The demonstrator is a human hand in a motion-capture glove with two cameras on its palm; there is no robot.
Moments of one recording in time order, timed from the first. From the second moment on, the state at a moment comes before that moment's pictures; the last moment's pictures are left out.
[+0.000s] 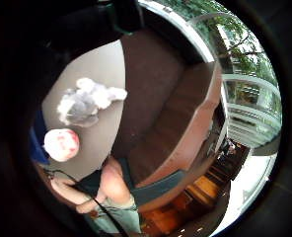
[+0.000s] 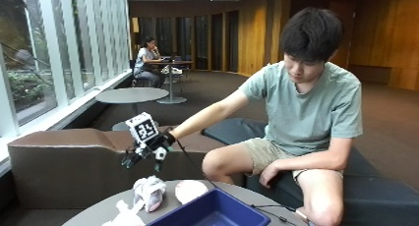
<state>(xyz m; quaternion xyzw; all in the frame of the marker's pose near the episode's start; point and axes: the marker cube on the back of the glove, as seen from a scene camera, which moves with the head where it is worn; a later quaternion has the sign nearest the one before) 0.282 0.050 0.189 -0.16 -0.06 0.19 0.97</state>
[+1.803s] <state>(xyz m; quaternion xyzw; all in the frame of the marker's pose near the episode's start) -0.069 -0.020 0.115 -0.14 0.13 -0.03 0.98</state>
